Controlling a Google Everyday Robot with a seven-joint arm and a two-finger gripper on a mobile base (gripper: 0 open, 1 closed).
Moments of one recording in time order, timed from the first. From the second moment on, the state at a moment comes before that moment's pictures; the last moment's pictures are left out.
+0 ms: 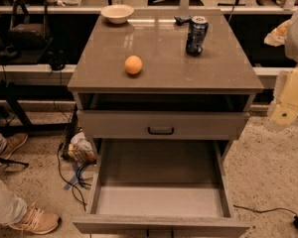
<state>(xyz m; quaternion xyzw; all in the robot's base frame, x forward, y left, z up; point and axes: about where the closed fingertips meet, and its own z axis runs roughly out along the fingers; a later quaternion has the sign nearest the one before) 0.438 -0.215 0.981 -0.60 0.78 -0.04 0.17</state>
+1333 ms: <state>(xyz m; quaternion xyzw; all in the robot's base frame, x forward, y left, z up) 0.588 -0.175 0.957 -0.45 0.79 0.11 0.41</state>
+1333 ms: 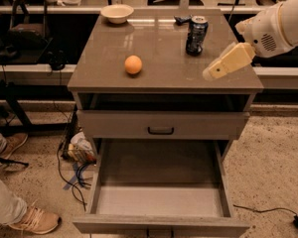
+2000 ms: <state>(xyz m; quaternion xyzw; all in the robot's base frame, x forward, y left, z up) 0.602 -0.125 0.931 -0.47 0.77 0.14 0.40</state>
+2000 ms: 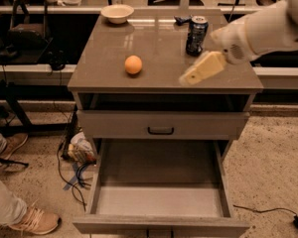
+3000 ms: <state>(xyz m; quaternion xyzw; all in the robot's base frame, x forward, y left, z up) 0.662 -0.008 0.888 -0.44 0.75 0.20 0.46</state>
